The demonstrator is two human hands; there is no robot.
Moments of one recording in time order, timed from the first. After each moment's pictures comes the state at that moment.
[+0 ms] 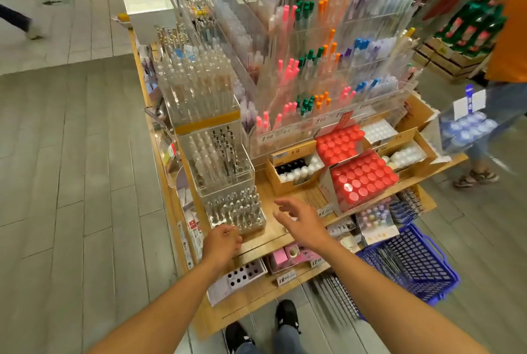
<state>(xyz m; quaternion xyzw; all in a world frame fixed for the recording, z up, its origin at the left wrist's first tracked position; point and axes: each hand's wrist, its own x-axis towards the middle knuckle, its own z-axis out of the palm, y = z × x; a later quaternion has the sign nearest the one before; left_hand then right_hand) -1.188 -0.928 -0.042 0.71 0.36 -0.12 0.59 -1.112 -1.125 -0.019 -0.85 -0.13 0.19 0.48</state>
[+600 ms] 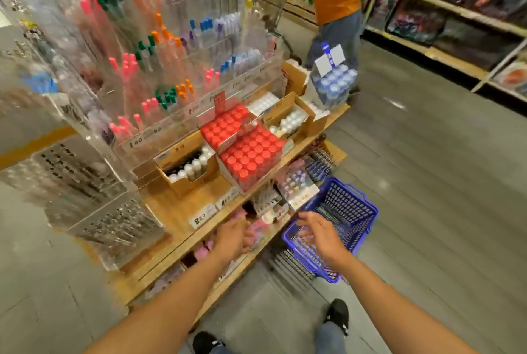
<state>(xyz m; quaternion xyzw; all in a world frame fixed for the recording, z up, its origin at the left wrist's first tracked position) -1.162 -1.162 -0.040 0.67 0.26 -0.29 0.63 -1.204 -1.384 -0.064 -0.73 0.23 0.13 0.63</state>
